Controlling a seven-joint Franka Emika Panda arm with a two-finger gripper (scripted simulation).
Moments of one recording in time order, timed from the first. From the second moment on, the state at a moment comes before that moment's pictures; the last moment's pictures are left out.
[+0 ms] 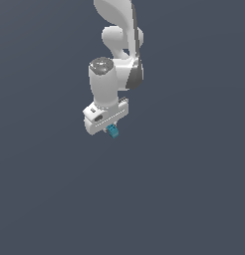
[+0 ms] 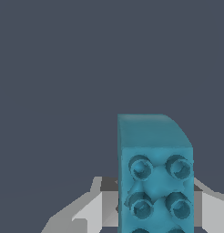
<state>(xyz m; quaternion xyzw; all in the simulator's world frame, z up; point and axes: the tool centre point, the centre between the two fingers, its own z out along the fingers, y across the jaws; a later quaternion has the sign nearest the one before) -0.064 -0.058 0.145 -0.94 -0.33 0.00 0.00</state>
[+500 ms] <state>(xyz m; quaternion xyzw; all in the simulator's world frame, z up) -0.036 -0.098 0.240 -0.94 -0.33 0.00 0.00</state>
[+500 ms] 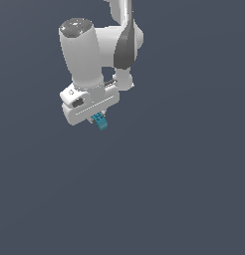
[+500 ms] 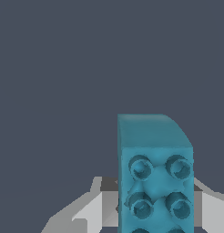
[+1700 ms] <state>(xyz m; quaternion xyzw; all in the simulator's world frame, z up) 0.020 -0.171 0.411 -0.94 -0.33 0.00 0.00</state>
